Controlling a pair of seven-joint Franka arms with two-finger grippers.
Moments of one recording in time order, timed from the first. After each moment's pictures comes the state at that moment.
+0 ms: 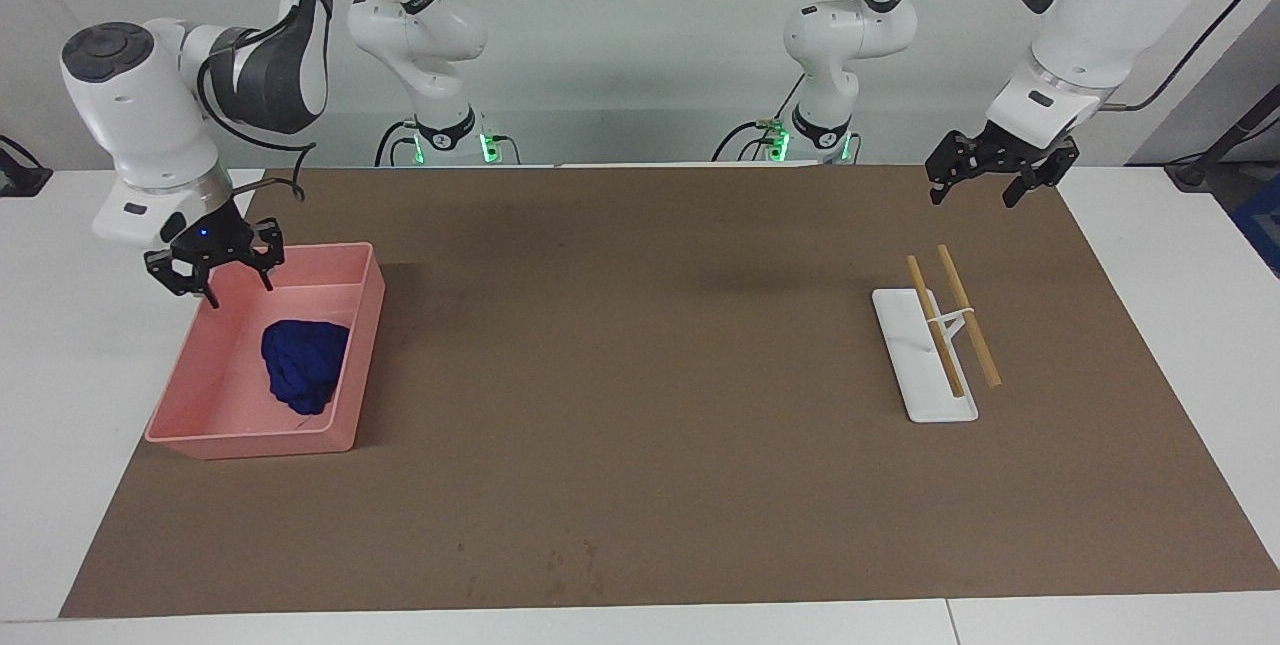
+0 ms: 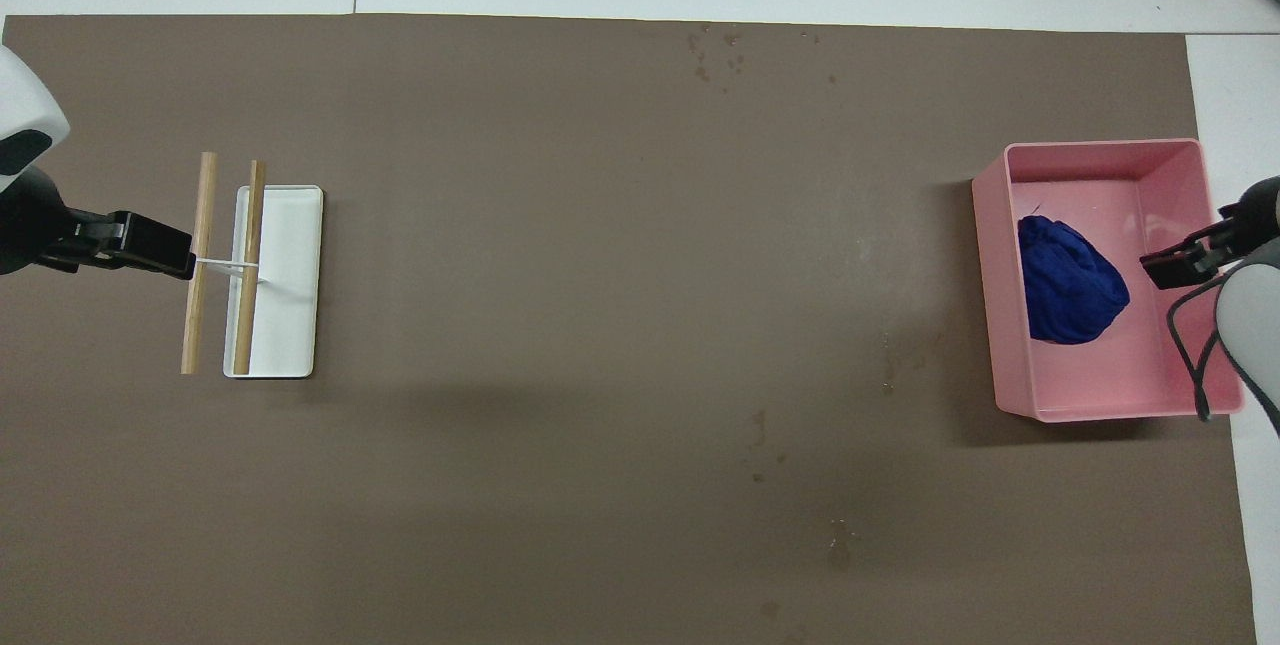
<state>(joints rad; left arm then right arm) 0.07 0.00 -0.16 -1.59 -0.01 1.54 0.04 -0.14 0.04 -0.04 -1.86 -0.14 2.01 -0.66</state>
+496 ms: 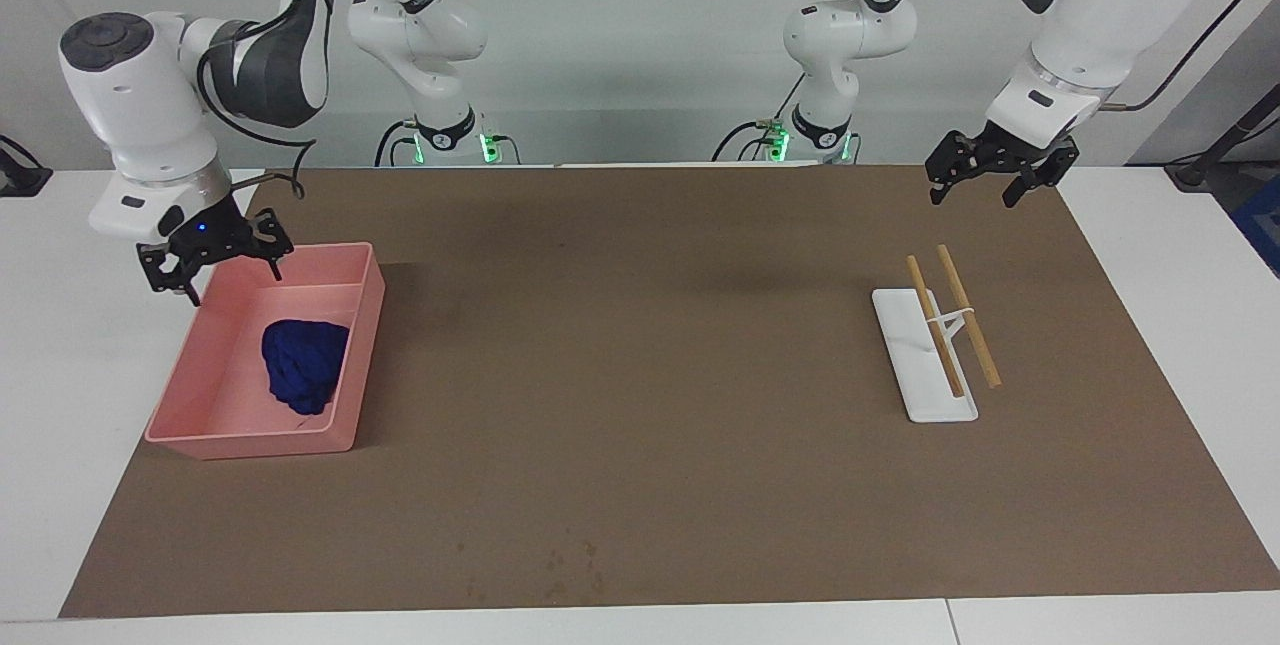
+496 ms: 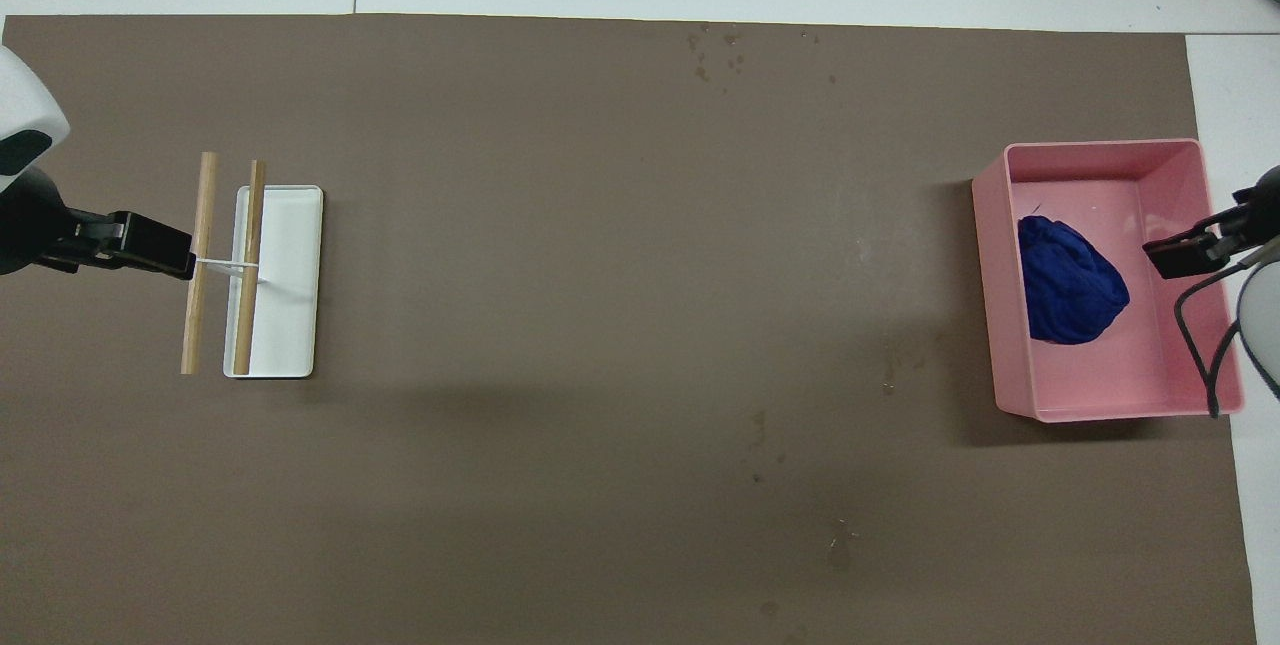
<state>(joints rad) 0.07 0.00 -0.16 -1.59 -0.01 1.54 0.04 -0.12 0.02 -0.02 -1.79 -0.10 1.93 -0.59</state>
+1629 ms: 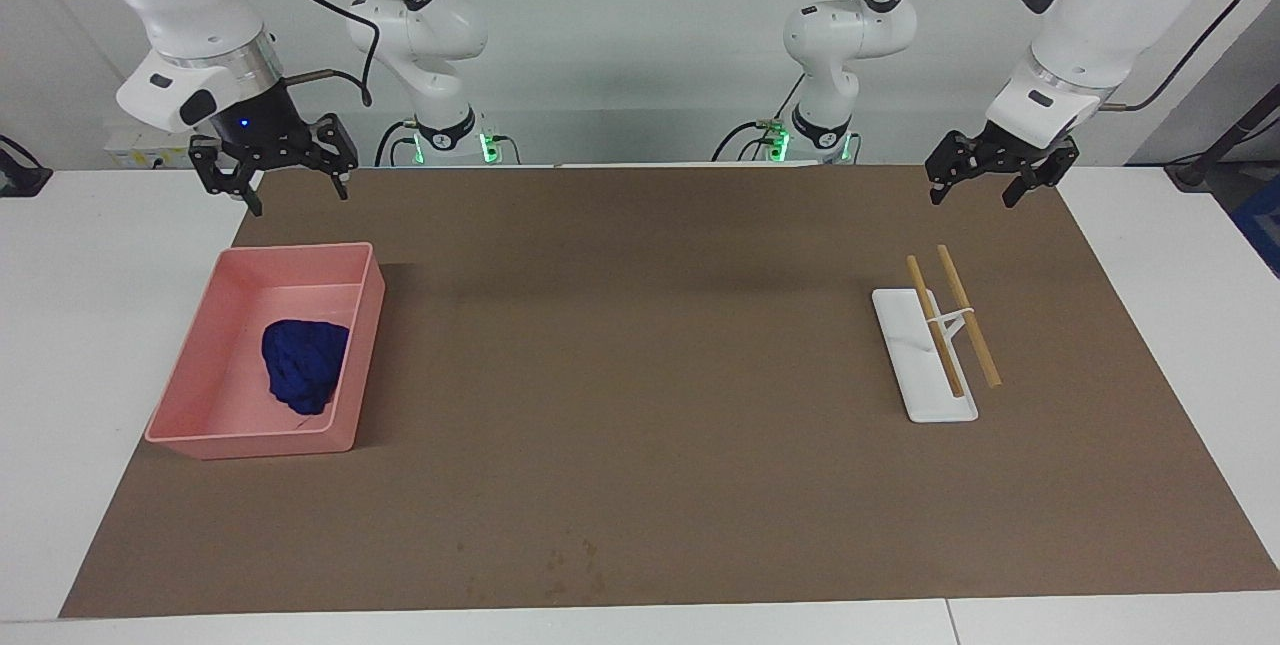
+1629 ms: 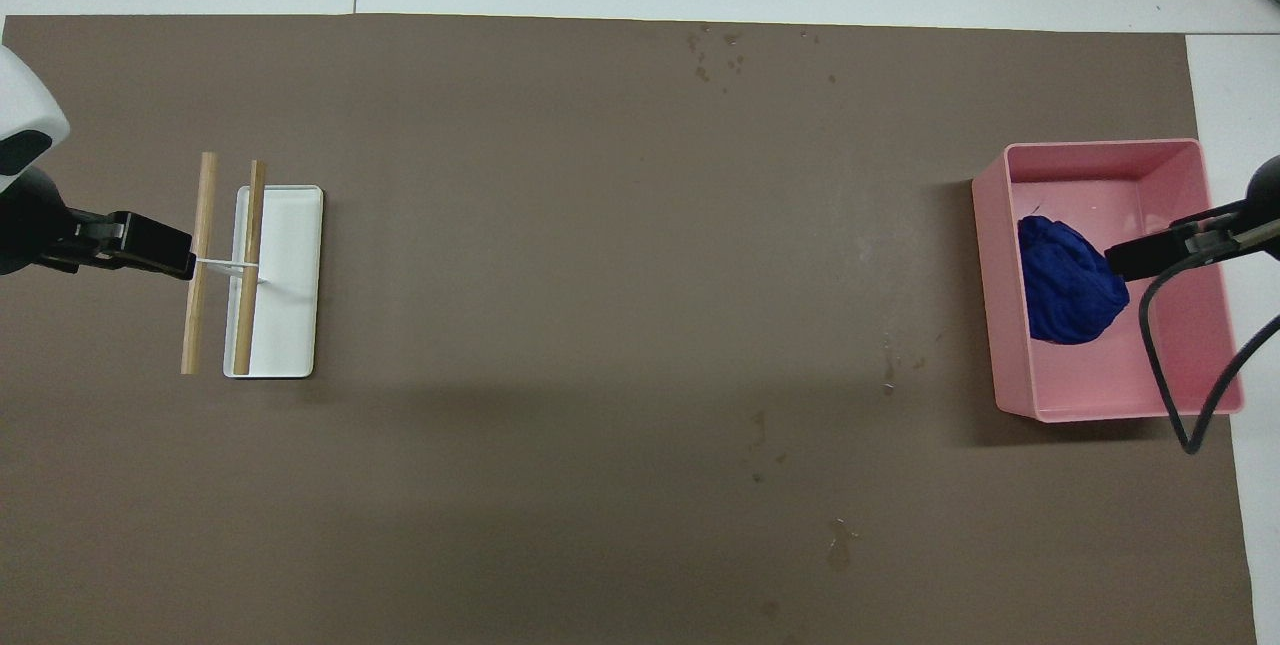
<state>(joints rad) 0.07 0.00 -0.16 -1.59 -0.01 1.54 0.04 -0.09 -0.02 0.09 -1.58 -0.04 1.59 -0.28</state>
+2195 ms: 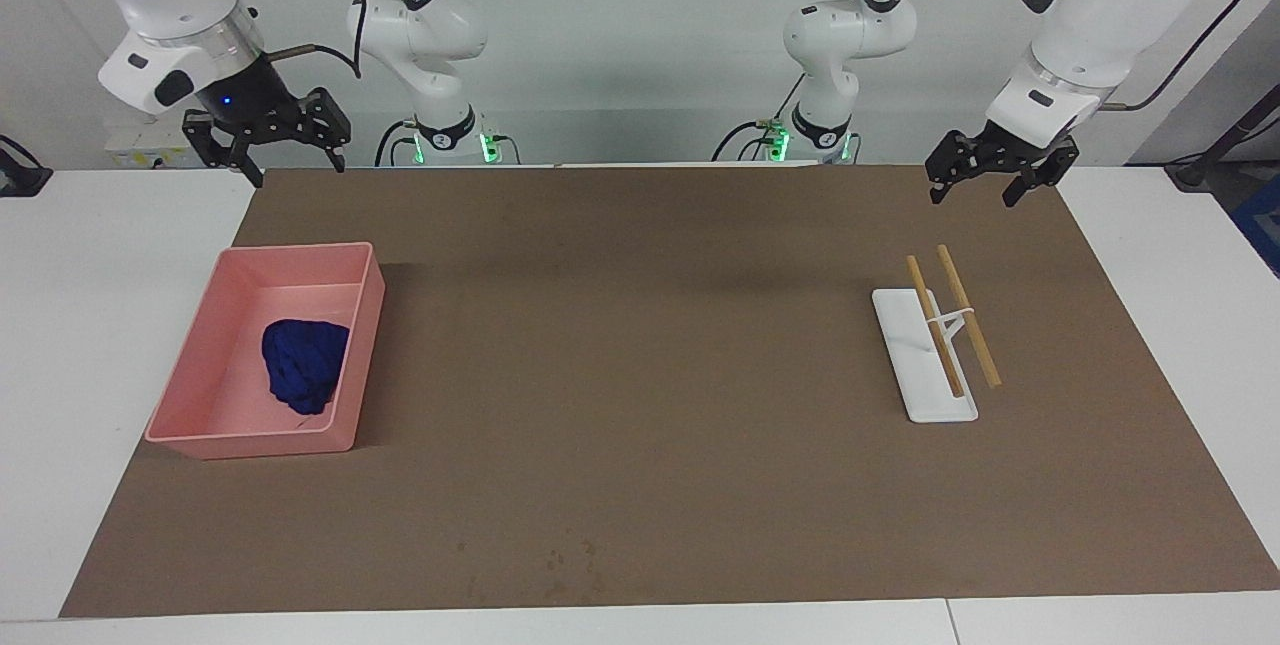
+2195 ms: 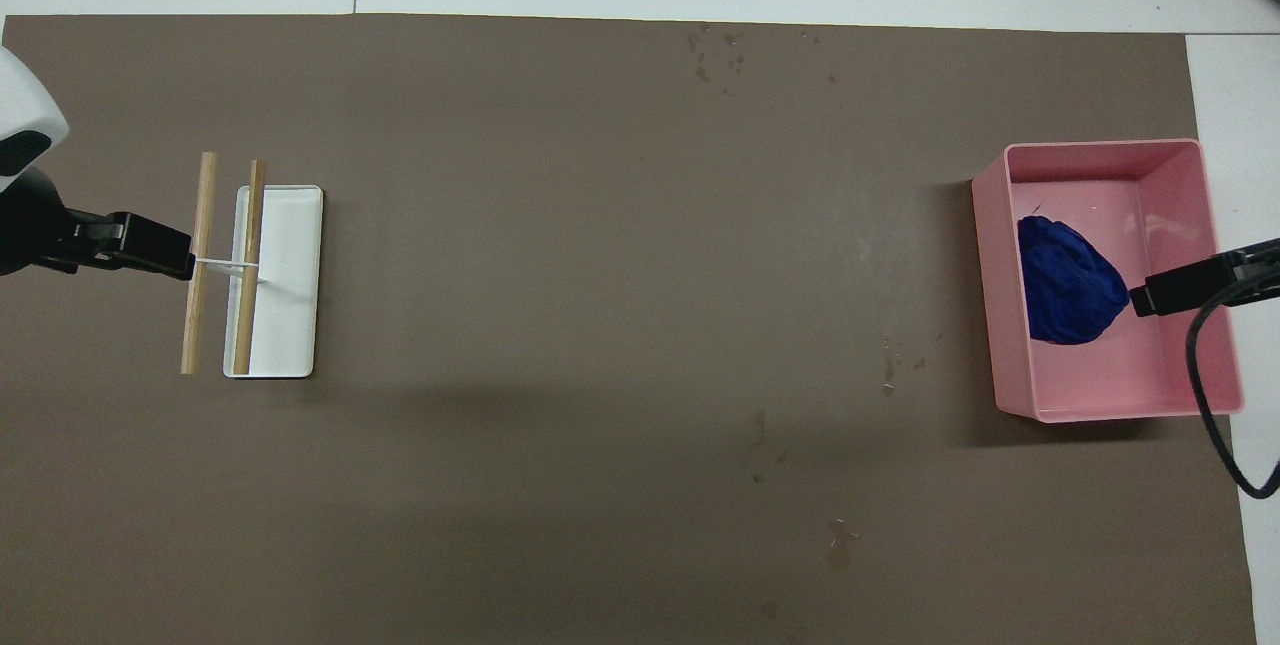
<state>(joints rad) 0.07 0.00 -0.16 -1.59 -0.01 1.54 0.04 -0.10 -0.04 0.07 -1.52 0.04 1.41 -0.20</state>
